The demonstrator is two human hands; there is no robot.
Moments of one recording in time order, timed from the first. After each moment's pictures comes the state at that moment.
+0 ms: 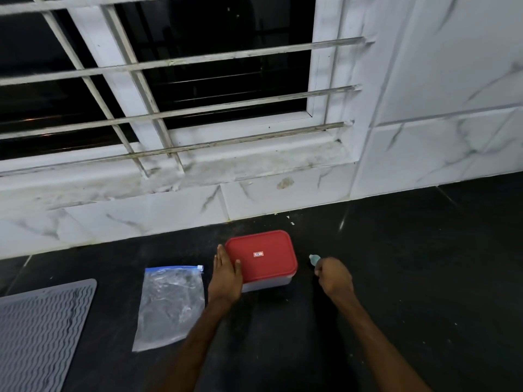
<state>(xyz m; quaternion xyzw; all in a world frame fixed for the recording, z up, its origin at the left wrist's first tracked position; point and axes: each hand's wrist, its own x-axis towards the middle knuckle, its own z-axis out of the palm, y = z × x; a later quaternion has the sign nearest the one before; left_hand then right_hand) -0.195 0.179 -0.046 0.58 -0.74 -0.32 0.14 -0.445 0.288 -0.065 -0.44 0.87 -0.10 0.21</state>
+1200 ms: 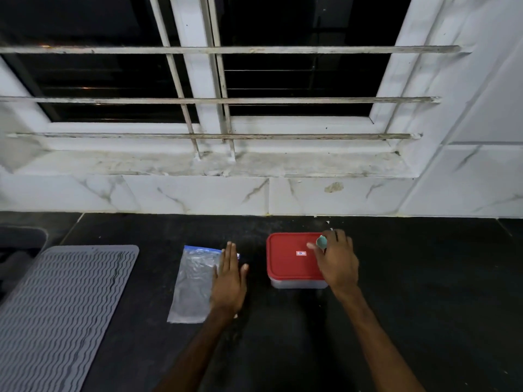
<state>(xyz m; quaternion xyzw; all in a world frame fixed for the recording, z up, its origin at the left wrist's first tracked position) -0.107 0.176 -0.070 0.59 -0.75 -0.24 0.17 -0.363 0.218 -0.012 -0.51 0.83 -0.23 0.06</state>
